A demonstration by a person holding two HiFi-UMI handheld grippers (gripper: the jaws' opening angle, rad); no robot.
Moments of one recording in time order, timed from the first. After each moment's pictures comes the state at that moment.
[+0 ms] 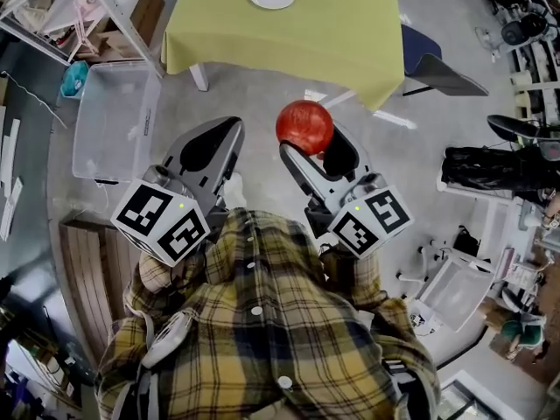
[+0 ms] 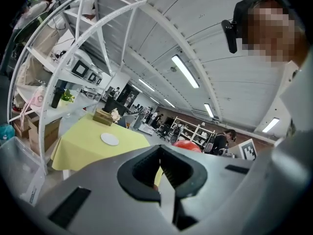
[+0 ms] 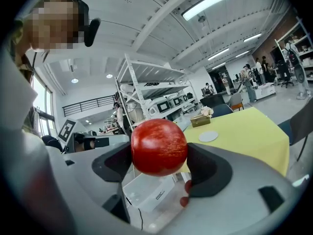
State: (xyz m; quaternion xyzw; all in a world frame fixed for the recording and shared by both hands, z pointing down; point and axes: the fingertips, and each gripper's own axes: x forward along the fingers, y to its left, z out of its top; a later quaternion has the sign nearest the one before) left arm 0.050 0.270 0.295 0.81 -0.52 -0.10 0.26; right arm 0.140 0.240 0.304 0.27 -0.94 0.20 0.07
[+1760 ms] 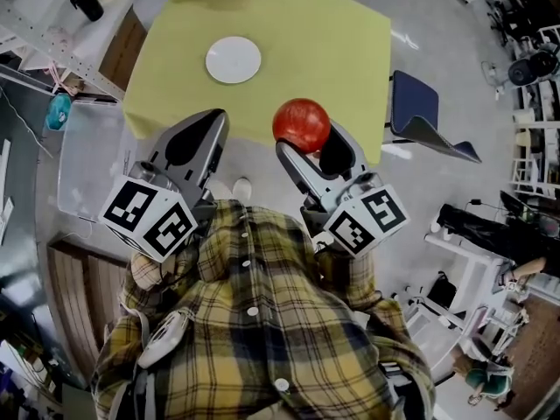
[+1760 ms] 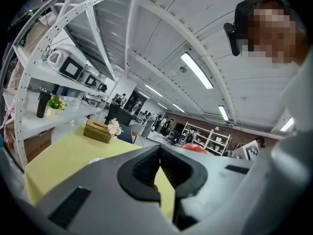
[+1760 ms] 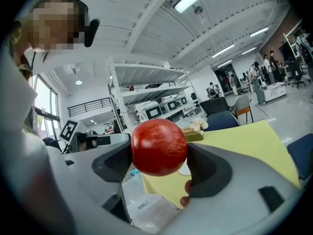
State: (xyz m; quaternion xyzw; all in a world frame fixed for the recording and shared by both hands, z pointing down) left arm 0.049 -0.022 0.283 0.77 -0.58 -0.11 0.24; right arm 0.155 -0.060 0.295 0.23 -0.95 0.19 0.06
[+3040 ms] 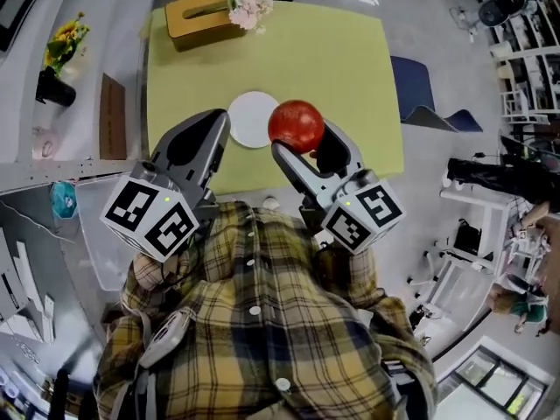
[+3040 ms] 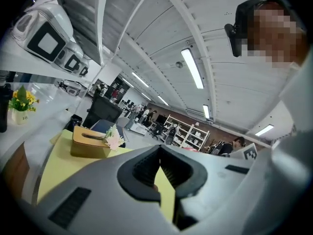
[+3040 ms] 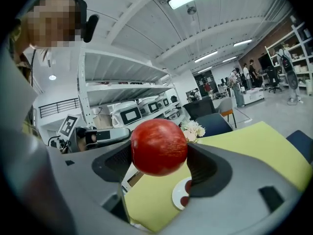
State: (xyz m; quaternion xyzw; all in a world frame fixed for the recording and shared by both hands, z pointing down) left arm -0.135 -0.178 0.295 0.85 -0.45 -0.09 0.27; right arm -0.028 -0.182 0.314 0.36 -0.91 0.21 0.07
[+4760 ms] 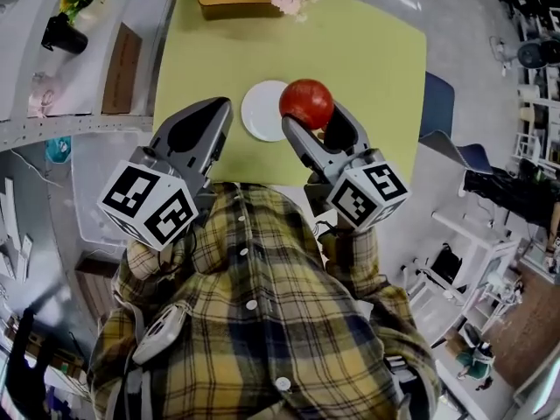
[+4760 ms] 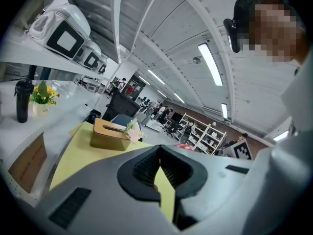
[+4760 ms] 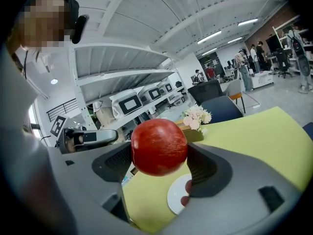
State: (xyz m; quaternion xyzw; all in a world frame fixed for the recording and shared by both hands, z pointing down) left arm -0.155 -0.204 0.339 0.79 -0.52 -0.07 0.31; right arm -0.045 -0.247 0.368 0.30 -0.91 0.26 0.12
